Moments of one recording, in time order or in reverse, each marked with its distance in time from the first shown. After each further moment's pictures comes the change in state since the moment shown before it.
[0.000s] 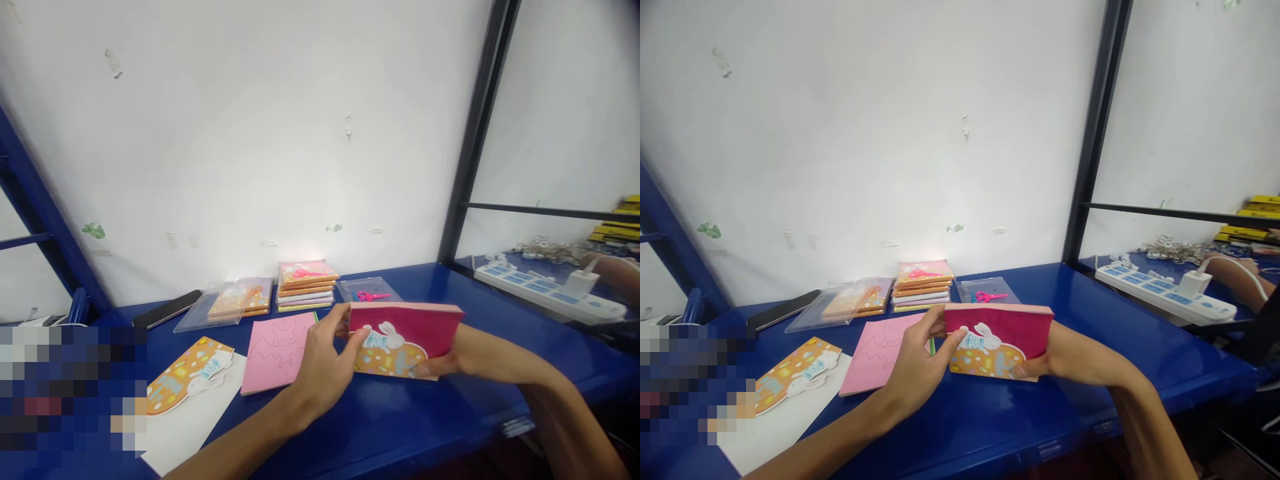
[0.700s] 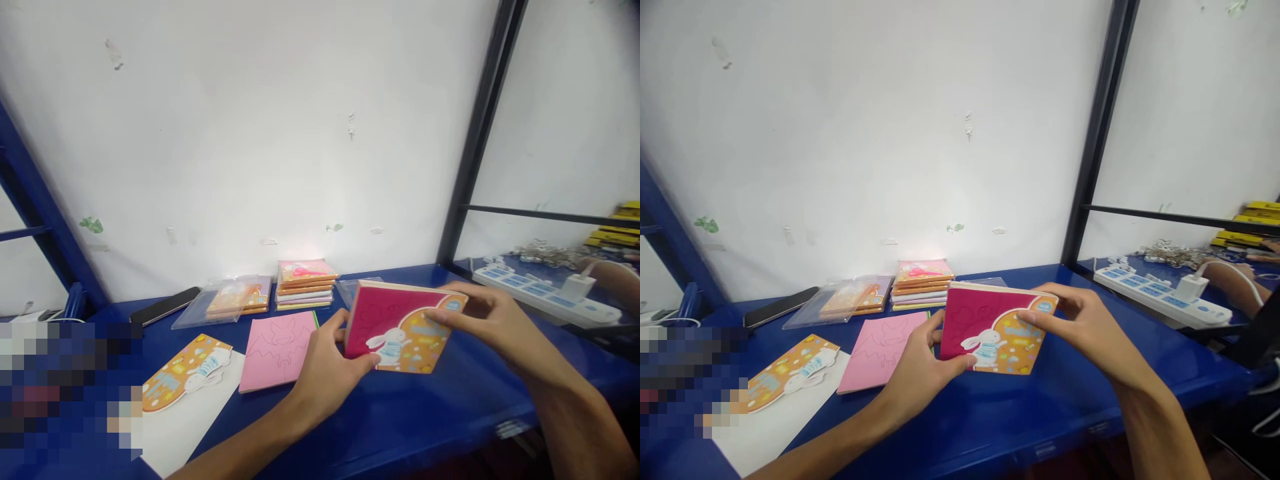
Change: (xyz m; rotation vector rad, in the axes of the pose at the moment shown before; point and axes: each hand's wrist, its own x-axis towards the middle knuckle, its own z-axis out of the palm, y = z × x) left_hand -0.003 0.004 0.005 -0.262 -0.073 -0.240; right_hand -0.017 -0.036 -0.007 0.069 0.562 -0.118
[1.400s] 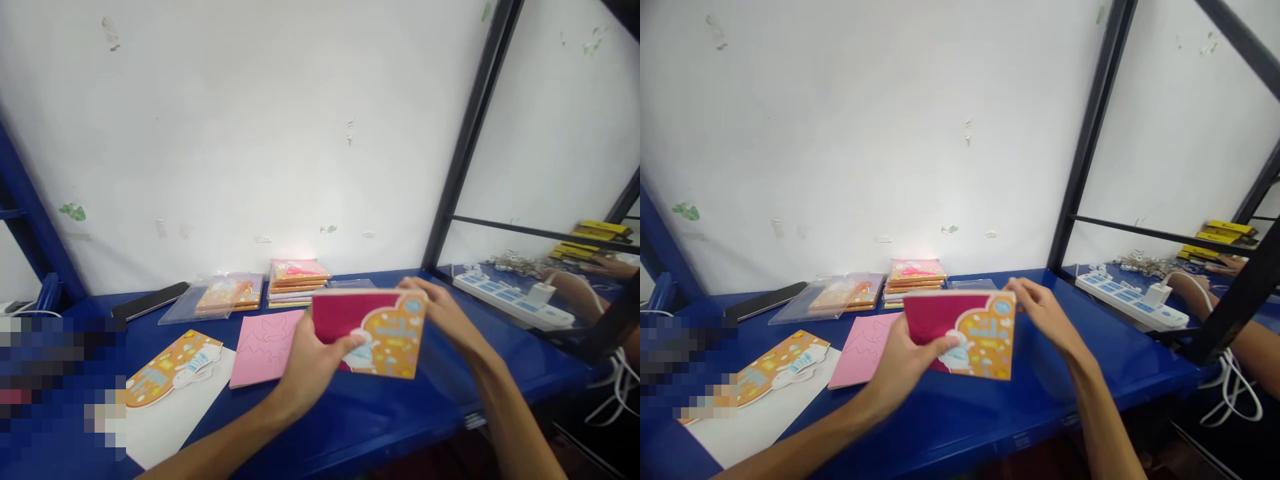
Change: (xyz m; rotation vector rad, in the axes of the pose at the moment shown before) left_hand -0.003 0.021 -0.004 -0.174 0.157 0.037; right_hand 0.039 0.035 0.009 -0.165 -0.014 -0.108
